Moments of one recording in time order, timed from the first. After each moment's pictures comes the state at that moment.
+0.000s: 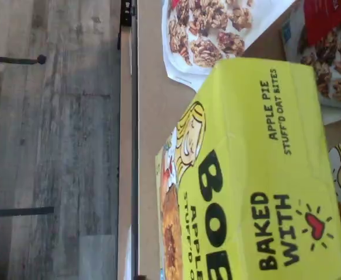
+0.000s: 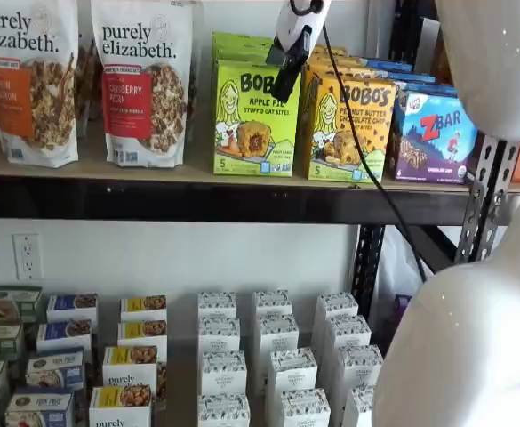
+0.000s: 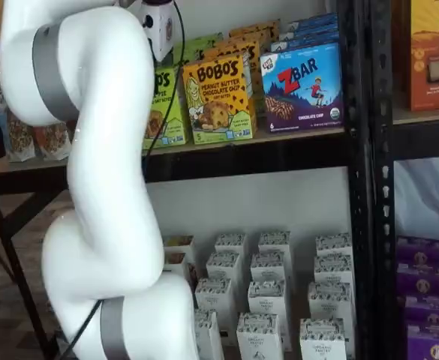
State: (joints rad) arm 0.16 -0.18 -1.51 0.31 1.45 -1.38
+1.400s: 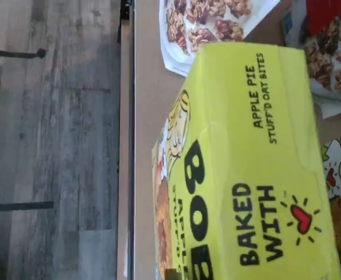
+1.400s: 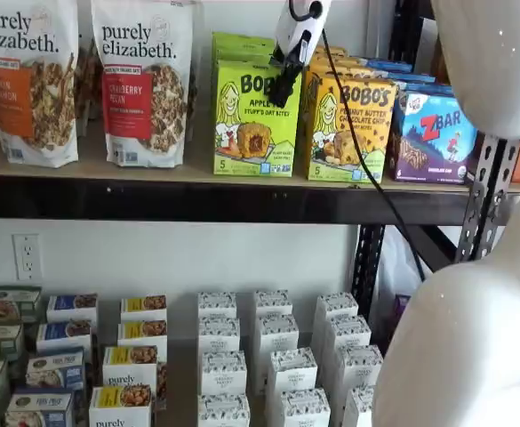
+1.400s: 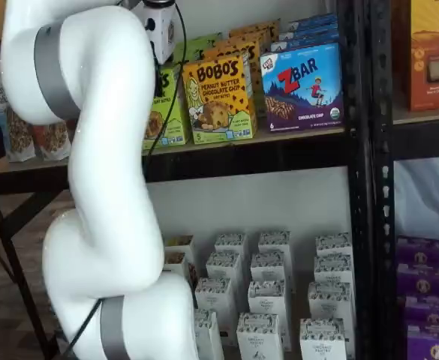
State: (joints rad) arm 0.16 -0.16 -1.50 0.30 1.45 -1.38
